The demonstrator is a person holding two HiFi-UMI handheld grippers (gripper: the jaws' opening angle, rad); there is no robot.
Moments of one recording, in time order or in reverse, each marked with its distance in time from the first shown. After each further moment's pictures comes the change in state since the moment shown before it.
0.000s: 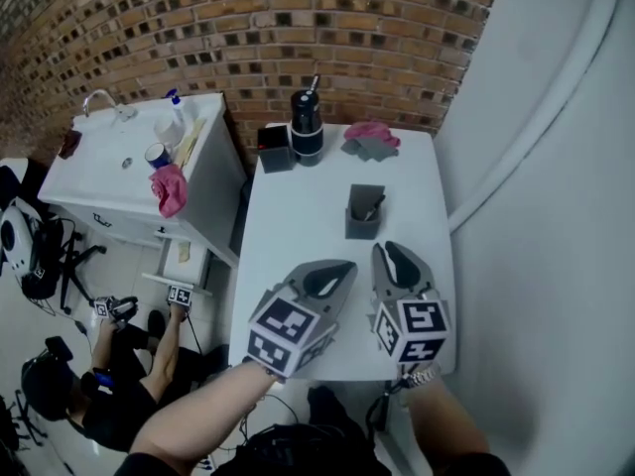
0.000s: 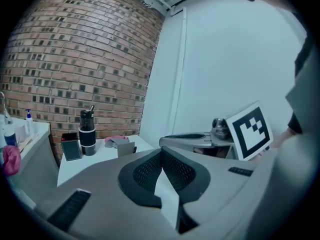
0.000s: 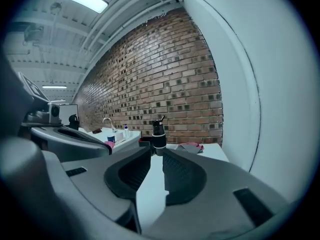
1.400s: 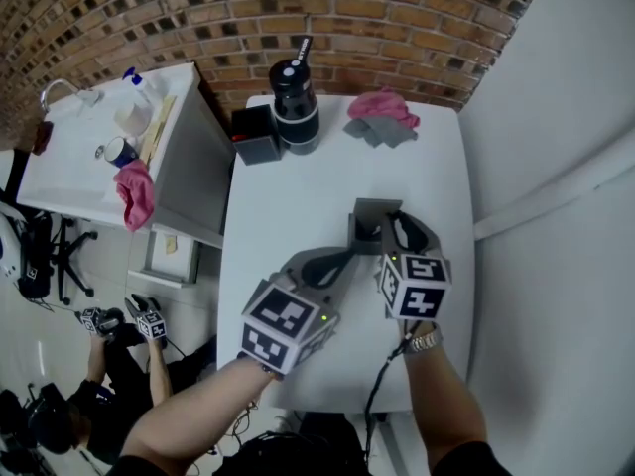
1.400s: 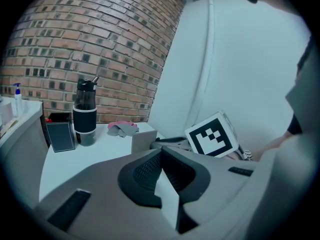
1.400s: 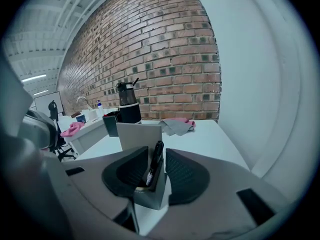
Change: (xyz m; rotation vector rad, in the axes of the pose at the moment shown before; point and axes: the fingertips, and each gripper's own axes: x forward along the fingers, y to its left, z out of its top) left arm 0.124 0.107 -0.038 -0.107 0.119 0.004; right arm 0.189 -0.113 -0.086 0.042 0.250 -0.119
